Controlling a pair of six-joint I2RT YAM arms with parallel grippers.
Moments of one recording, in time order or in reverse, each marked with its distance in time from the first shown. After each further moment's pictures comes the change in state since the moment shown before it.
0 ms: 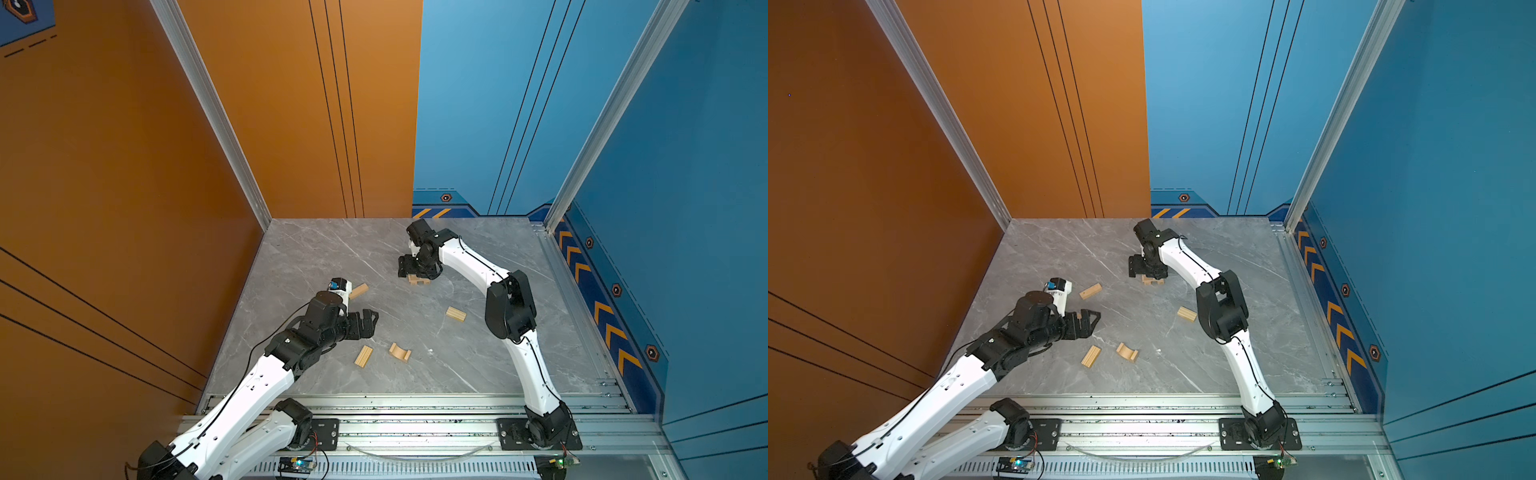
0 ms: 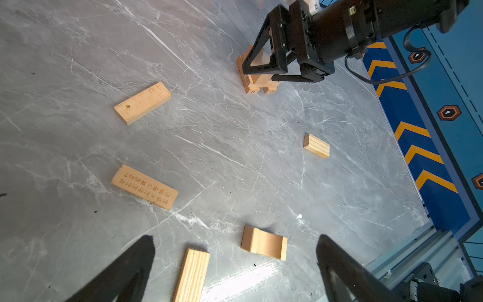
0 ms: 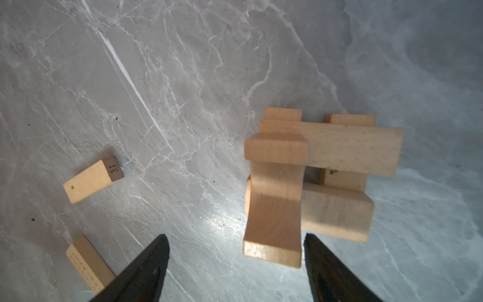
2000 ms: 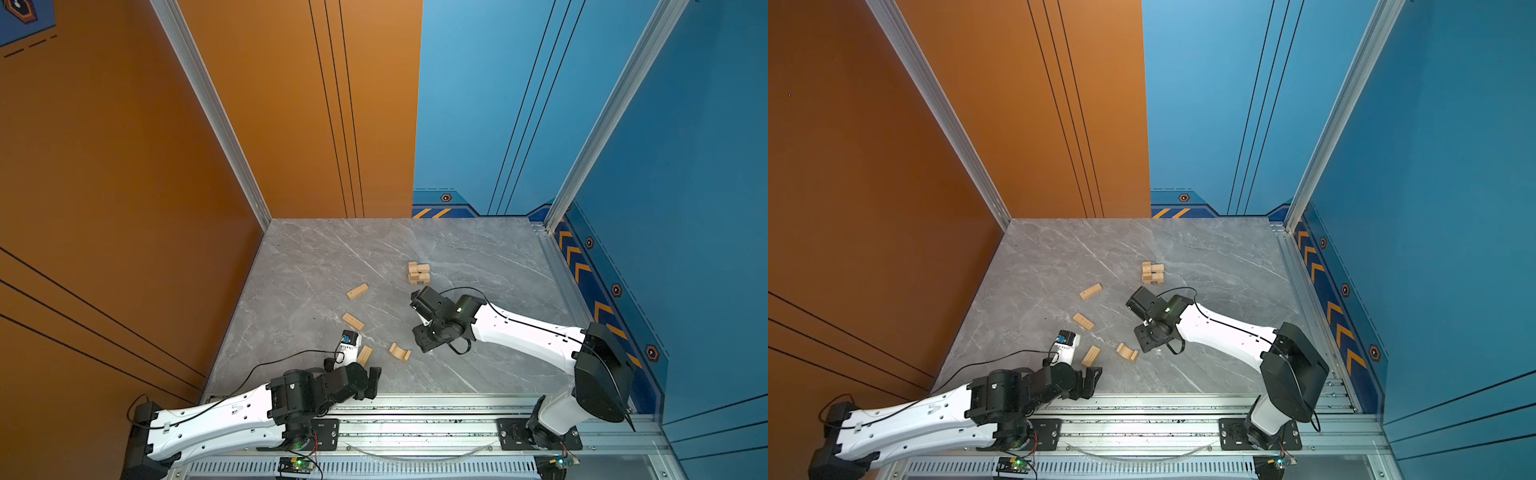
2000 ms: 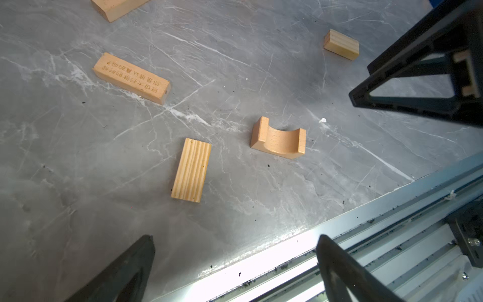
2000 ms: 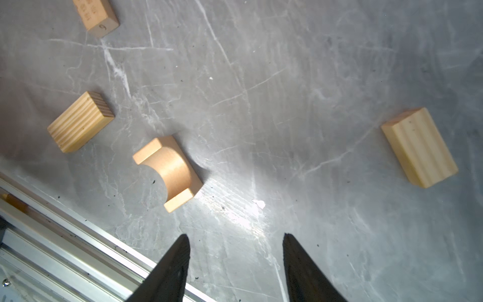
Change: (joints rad) left arm -0.761 -0.211 -0.205 -0.268 -0.555 -0.422; right arm 0.379 -0.778 -1.003 0.198 0.196 -0.041
